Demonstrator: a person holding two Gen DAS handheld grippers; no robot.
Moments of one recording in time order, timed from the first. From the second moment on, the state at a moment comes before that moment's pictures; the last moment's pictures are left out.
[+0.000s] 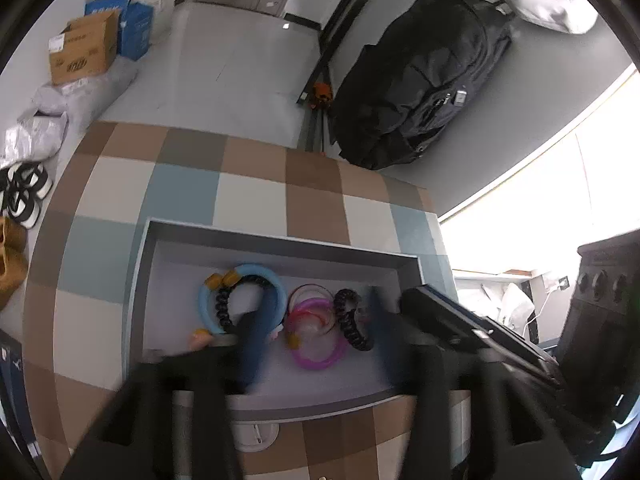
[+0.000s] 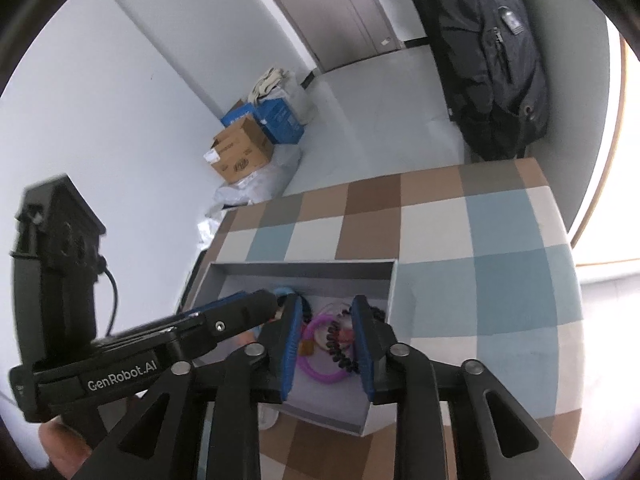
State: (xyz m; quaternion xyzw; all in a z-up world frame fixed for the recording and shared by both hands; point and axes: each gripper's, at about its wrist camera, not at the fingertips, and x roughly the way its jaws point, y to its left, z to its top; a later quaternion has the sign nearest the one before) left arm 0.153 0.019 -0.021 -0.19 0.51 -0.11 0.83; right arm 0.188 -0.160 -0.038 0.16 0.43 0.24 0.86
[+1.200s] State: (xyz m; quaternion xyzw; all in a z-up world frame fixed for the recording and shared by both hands) left arm 0.067 -0.002 0.000 -0.06 0.44 -0.09 0.89; right arm 0.151 -0.190 -0.045 0.17 0.42 0.21 0.87
